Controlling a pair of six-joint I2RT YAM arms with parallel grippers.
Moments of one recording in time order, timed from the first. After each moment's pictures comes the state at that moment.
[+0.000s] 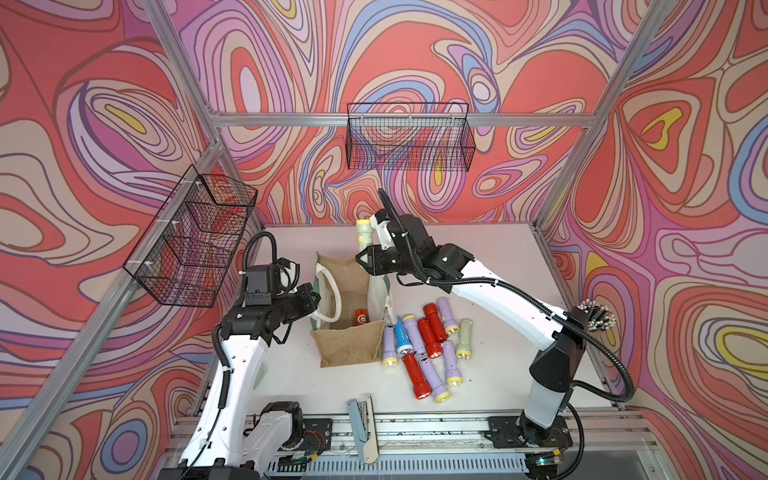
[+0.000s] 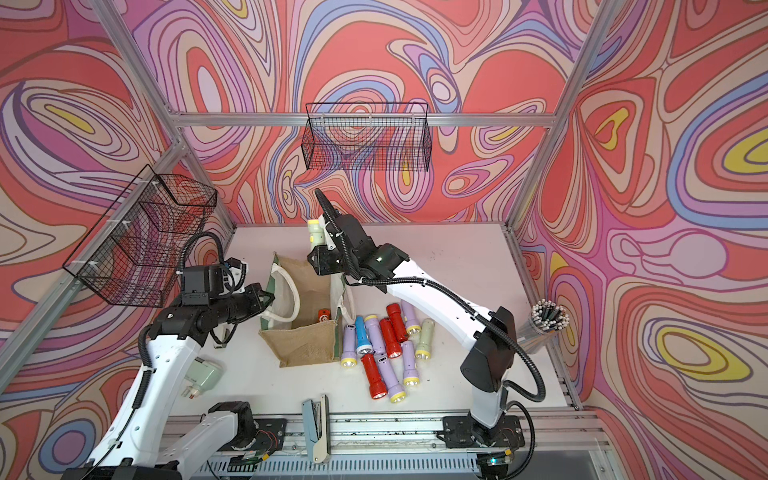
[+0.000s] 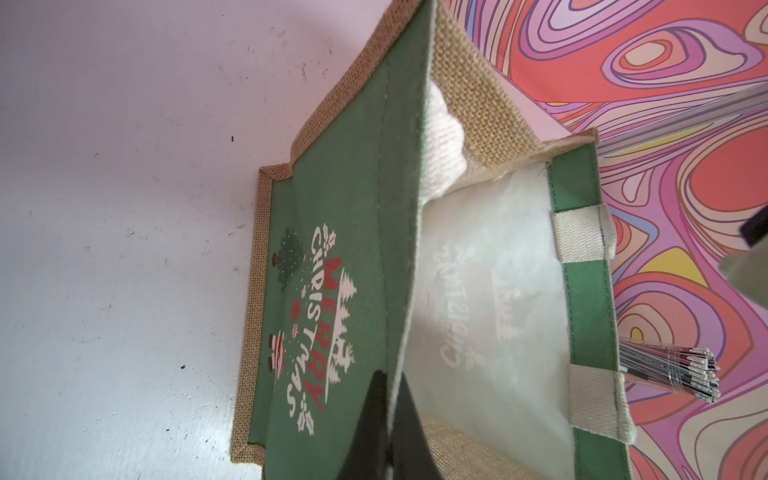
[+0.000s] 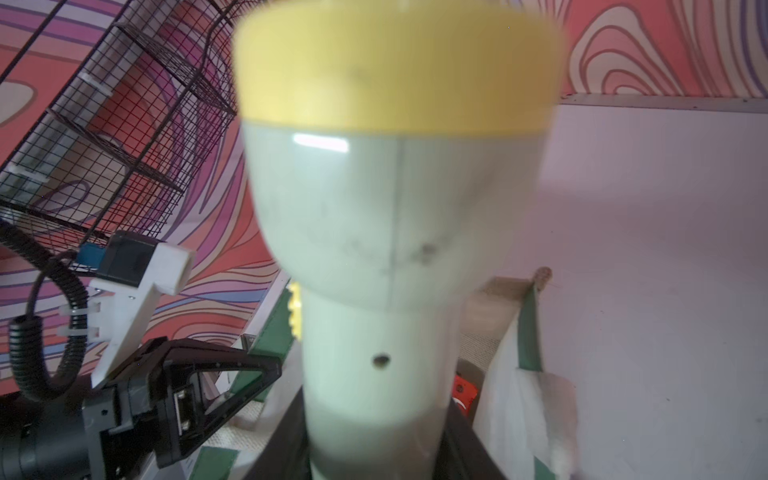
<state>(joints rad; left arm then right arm) 0.03 0.98 0.98 -0.81 0.40 -0.47 0.85 1.84 1.87 -0.54 -0.11 0.51</state>
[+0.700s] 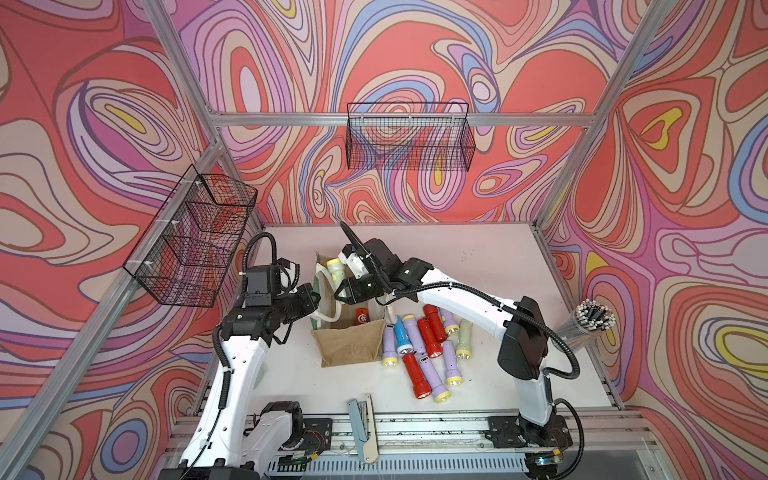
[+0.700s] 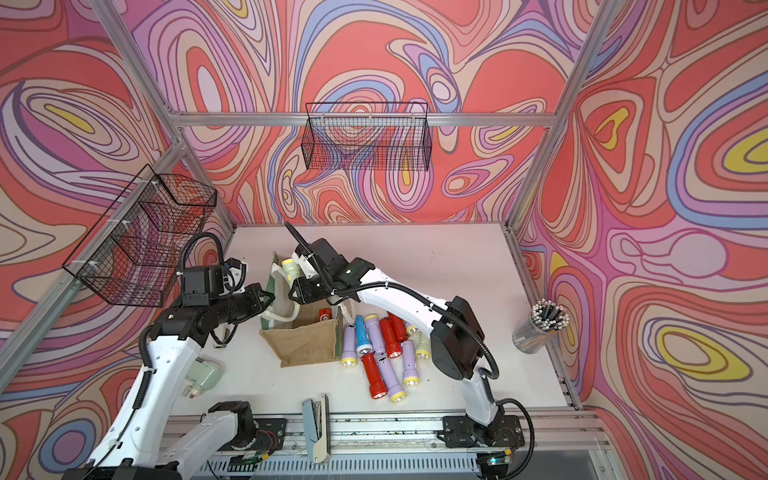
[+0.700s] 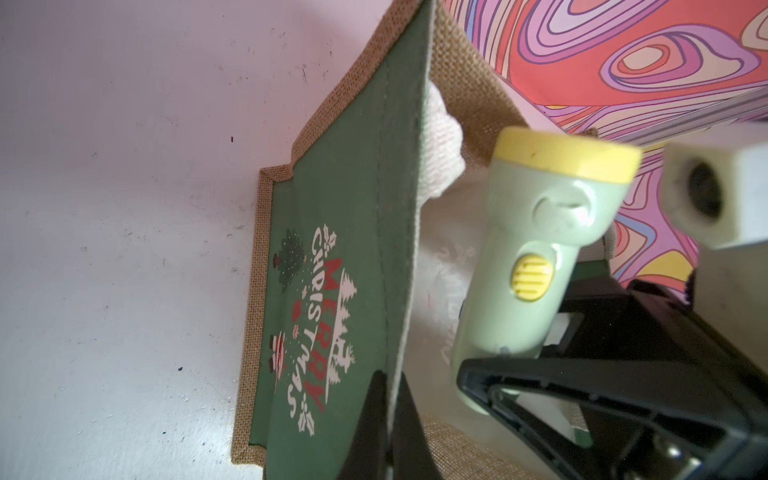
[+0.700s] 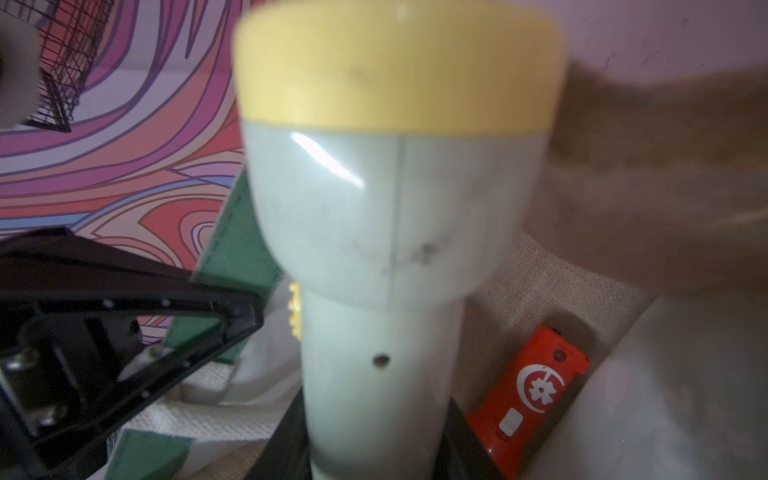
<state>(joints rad) 0.03 0.98 0.97 -0.80 0.40 -0.48 0.92 2.03 1.87 -0.58 -0.33 0.47</state>
